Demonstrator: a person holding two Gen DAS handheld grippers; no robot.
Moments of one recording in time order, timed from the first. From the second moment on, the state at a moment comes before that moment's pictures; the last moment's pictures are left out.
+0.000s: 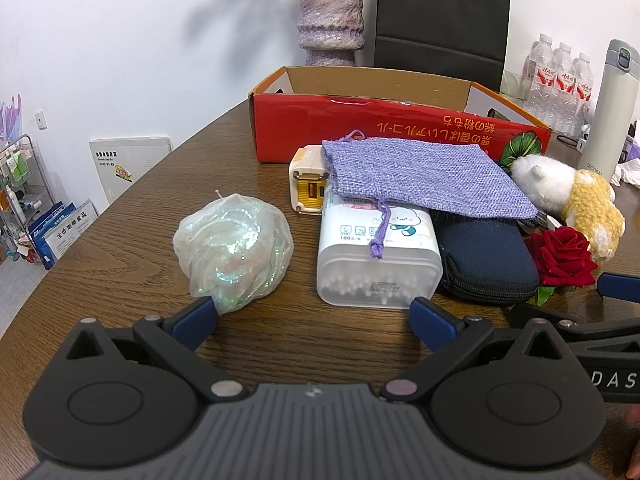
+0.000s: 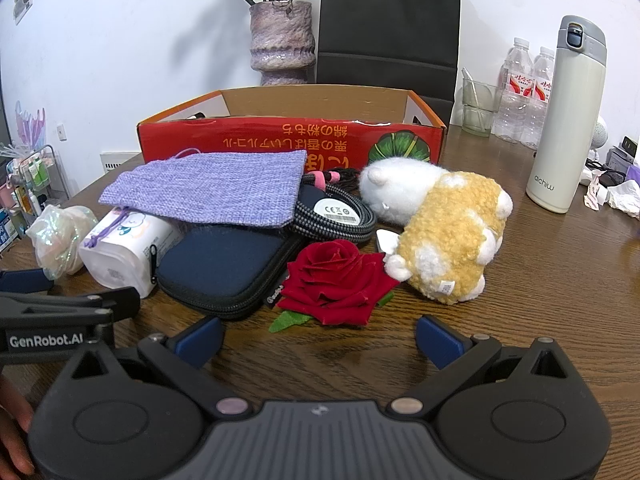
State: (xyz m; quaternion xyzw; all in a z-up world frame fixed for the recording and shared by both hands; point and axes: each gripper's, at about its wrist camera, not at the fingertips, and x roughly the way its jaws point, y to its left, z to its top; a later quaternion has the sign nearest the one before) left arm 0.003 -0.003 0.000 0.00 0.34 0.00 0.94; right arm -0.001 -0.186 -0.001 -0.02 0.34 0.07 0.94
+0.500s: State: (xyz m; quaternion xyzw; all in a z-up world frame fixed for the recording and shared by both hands) left arm 0.002 -0.002 0.000 0.00 0.34 0.00 0.94; right arm 0.000 -0.187 -0.002 -0.02 0.34 0.07 0.94
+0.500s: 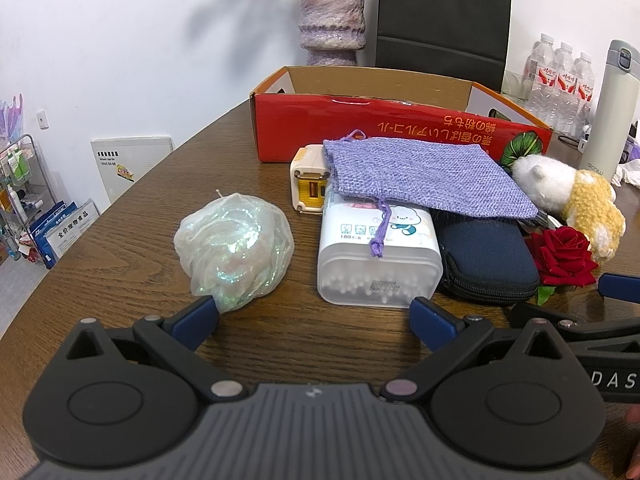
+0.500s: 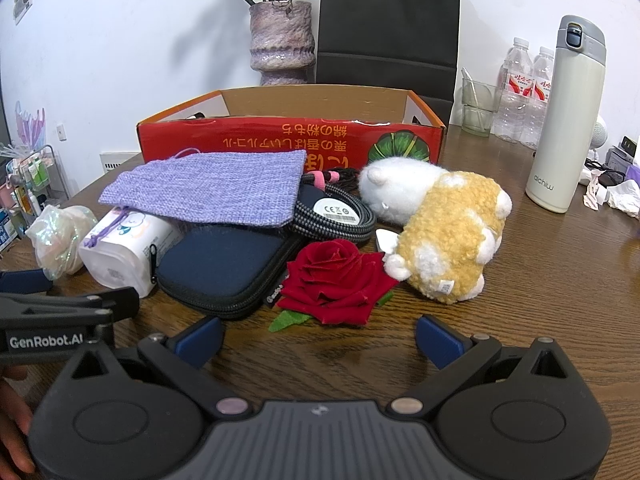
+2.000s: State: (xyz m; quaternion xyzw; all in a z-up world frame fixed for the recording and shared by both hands) left arm 0.000 0.066 0.050 -0.04 0.25 -0.04 0.97; right arm 0.025 -0.262 0.060 0.09 0.24 -0.06 0.97
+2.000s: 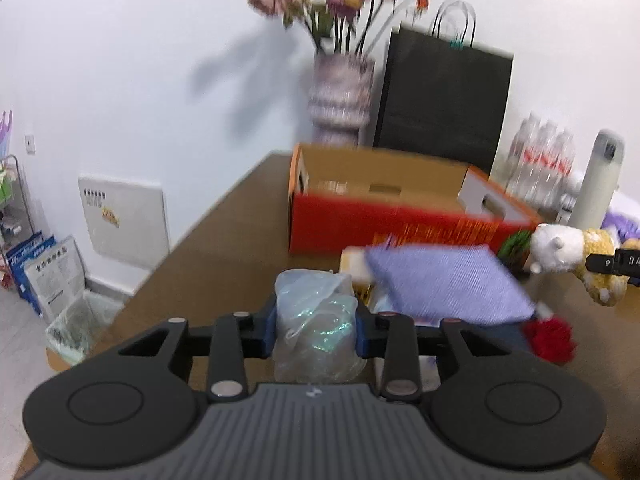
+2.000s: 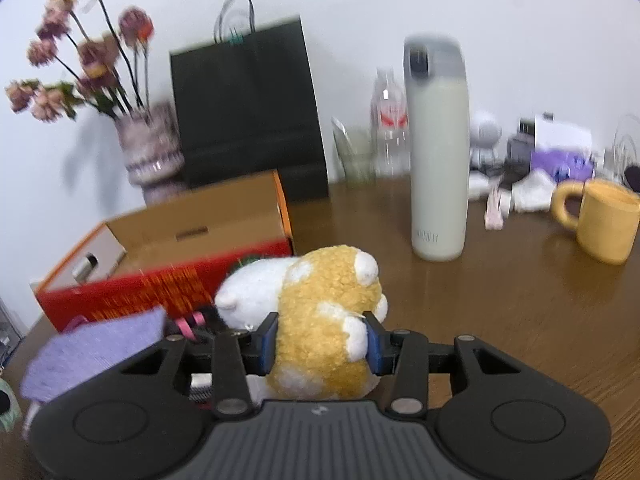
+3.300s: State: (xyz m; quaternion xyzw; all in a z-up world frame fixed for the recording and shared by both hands) left arm 0.296 0.013 0.082 0.00 0.37 -0.01 0.93; right arm 0.281 -0.175 0.109 -0.04 0.37 0.00 0.93
